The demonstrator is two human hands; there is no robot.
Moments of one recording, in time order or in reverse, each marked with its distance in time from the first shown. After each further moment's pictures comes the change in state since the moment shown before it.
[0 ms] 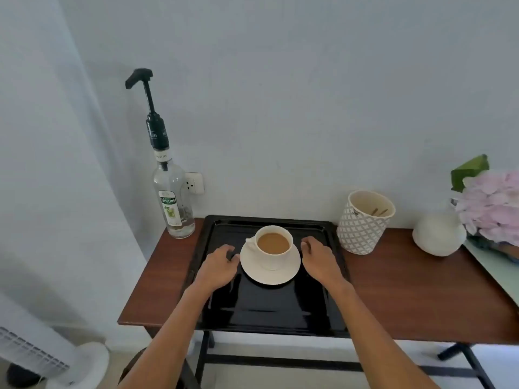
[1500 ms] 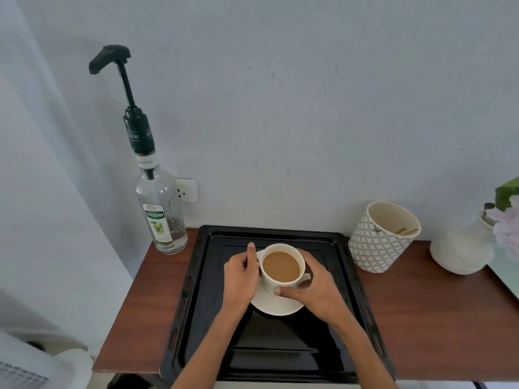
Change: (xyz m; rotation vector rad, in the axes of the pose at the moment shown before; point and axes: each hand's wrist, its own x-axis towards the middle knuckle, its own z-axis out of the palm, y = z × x) left_hand 0.054 0.019 0.056 -0.555 0.327 0.184; right_hand -0.007 -0.013 0.019 0.410 -0.075 -0.205
